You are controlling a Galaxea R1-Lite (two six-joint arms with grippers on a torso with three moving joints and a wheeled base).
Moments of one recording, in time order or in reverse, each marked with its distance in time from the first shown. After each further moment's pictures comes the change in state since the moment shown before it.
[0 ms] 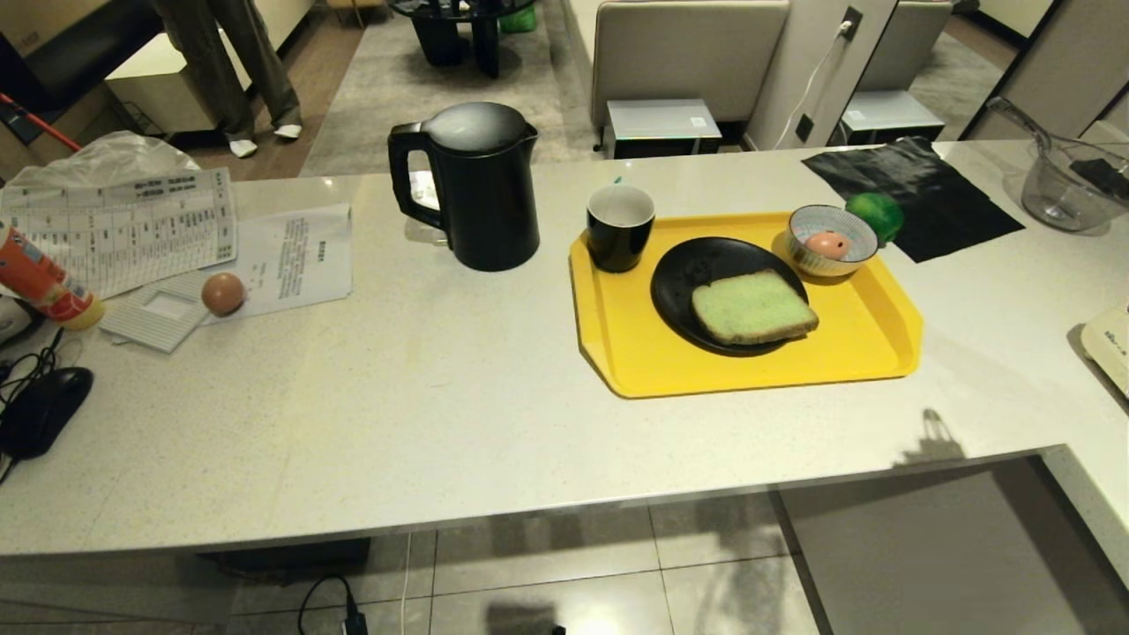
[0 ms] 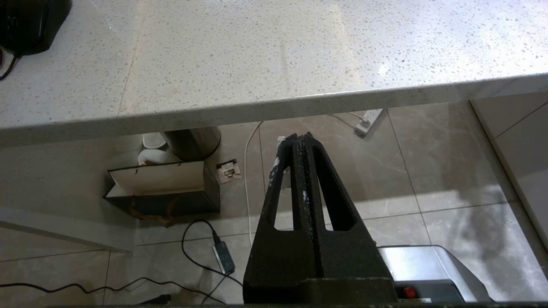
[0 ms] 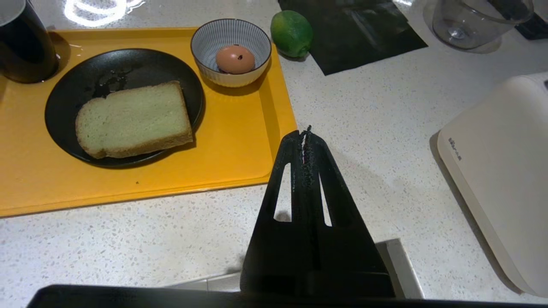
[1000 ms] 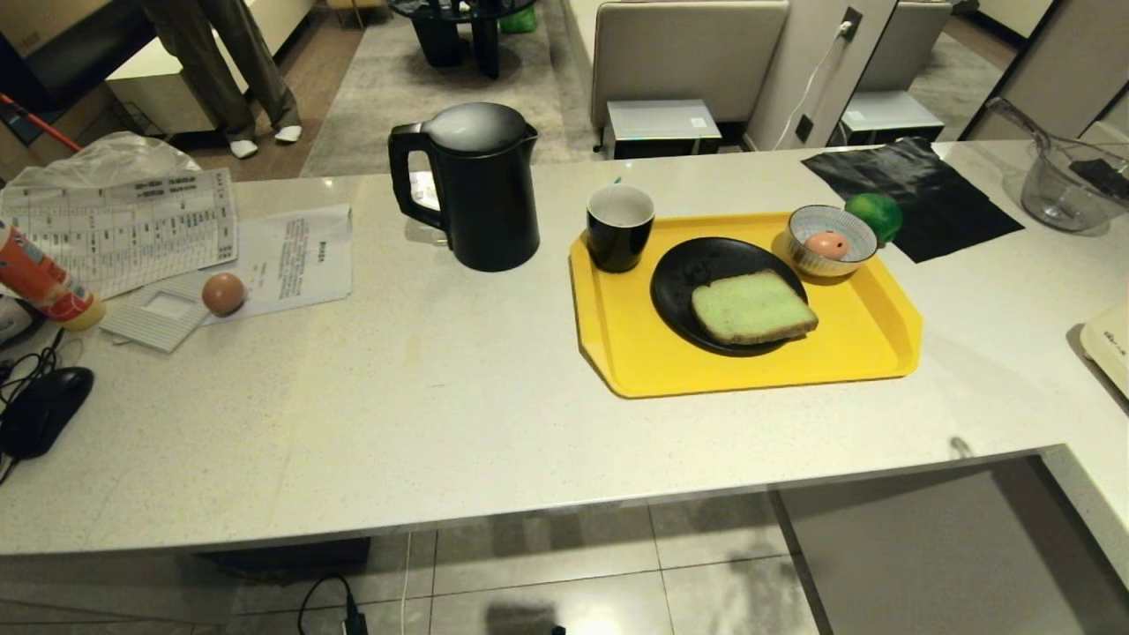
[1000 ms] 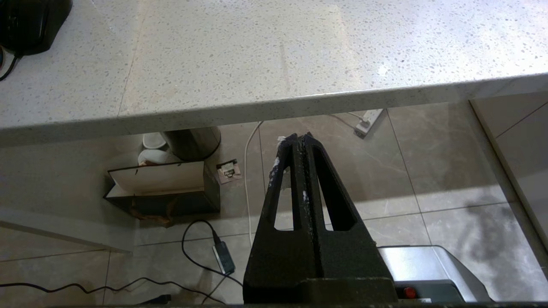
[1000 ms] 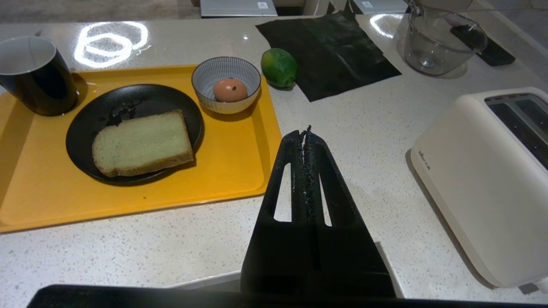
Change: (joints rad) left arm 0.001 0.000 0.000 0.000 0.000 0.000; right arm -0.016 -0.187 0.035 0.036 0.003 0.001
